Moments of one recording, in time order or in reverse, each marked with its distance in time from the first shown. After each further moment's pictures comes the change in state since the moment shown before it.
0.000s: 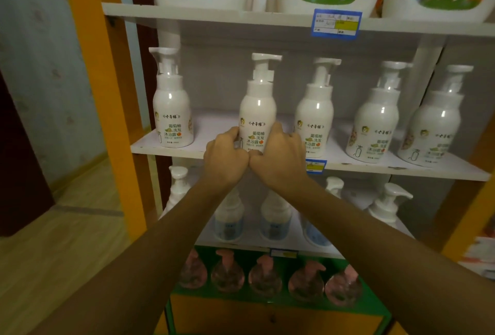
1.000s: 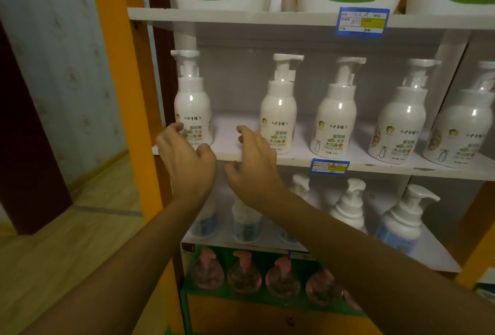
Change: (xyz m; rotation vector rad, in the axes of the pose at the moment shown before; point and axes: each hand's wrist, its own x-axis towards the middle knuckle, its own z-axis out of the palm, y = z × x) left_hand -0.008 -0.047 -0.051 0.044 0.552 -0.111; right_hand -0.023 -0.045 0.043 0.228 -0.076 -0.235
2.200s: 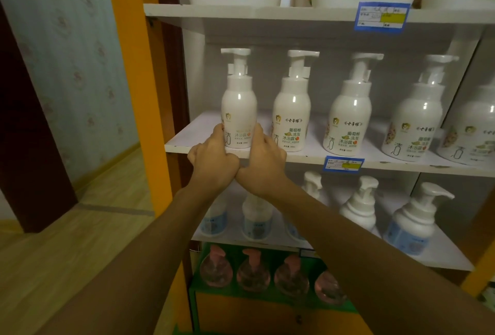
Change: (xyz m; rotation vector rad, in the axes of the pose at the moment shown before) left_hand 0.016 -0.015 0.014 0.174 -0.472 0.081; right_hand 0.022 0.013 0.029 -0.051 -0.036 0.143
